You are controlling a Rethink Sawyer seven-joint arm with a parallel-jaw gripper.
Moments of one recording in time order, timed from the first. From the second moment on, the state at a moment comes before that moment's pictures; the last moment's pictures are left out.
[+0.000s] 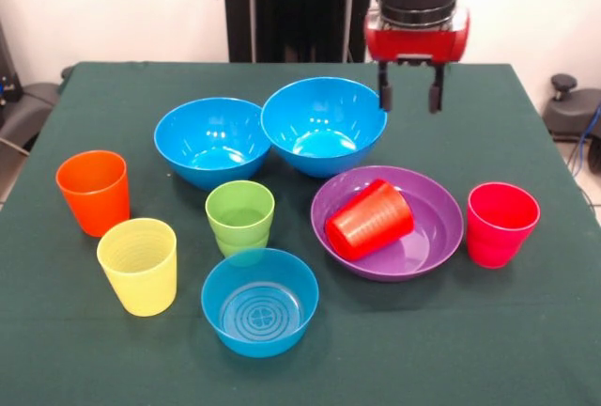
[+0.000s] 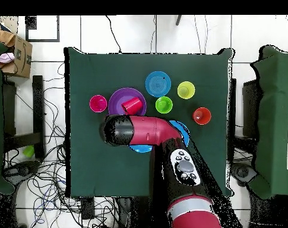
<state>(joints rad) -0.27 -0.72 0.20 1.80 -0.07 0.50 1.92</state>
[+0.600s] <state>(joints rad) -0.21 -0.69 0.18 1.71 -0.06 0.51 1.92</state>
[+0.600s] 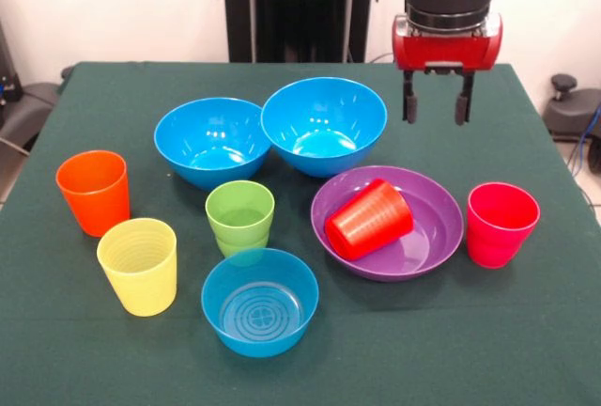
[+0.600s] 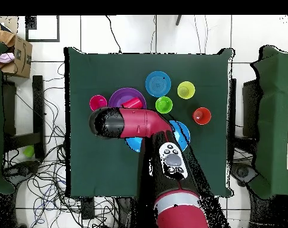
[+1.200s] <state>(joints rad) -0.26 -0.65 0.18 1.69 -0.06 0.51 1.92</state>
